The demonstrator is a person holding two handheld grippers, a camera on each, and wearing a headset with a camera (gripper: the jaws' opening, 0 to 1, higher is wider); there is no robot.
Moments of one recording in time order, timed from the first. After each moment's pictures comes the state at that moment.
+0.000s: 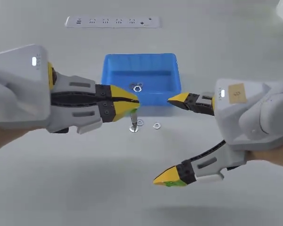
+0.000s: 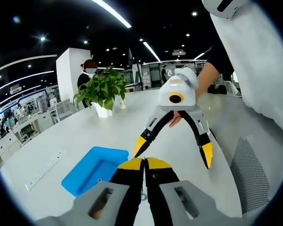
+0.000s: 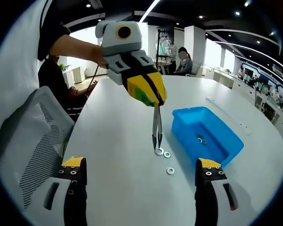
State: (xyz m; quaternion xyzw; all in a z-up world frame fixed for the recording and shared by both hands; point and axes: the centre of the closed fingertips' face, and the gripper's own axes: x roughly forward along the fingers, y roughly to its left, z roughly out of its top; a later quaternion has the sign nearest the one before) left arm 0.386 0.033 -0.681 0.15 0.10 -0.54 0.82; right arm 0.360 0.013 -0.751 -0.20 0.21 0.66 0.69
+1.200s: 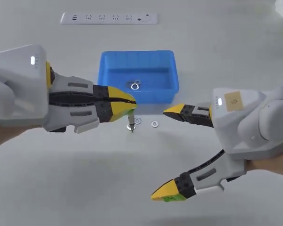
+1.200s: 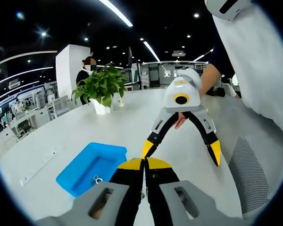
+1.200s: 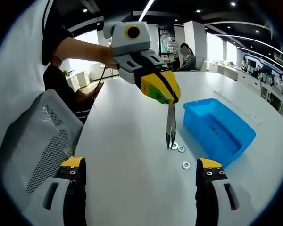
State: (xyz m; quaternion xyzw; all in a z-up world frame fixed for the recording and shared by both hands) left arm 0.388 0.034 -0.691 0.13 0.11 -0.55 0.82; right arm 0.339 0.013 -0.761 -0.17 0.24 0.68 0.67
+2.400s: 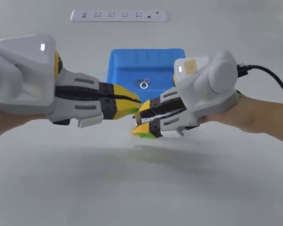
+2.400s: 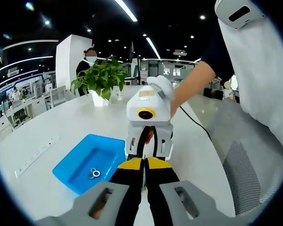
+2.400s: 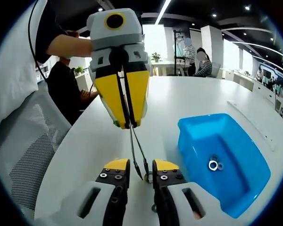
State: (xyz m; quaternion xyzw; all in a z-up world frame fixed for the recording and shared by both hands) left arm 0.389 0.036 -0.695 0.11 0.15 -0.56 0.81; right arm 0.383 0.076 -0.774 -0.18 0.21 0.74 0.62
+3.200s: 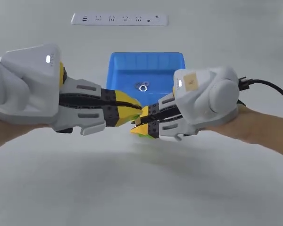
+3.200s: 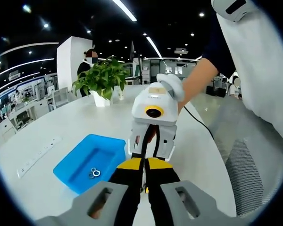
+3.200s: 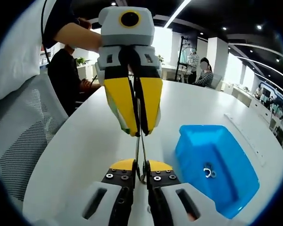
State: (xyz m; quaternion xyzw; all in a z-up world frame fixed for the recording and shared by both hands) left arm 0.387 0.037 -0.698 0.11 0.15 -0.54 0.82; right arm 0.383 0.076 -0.773 -0.23 0.15 0.73 0.63
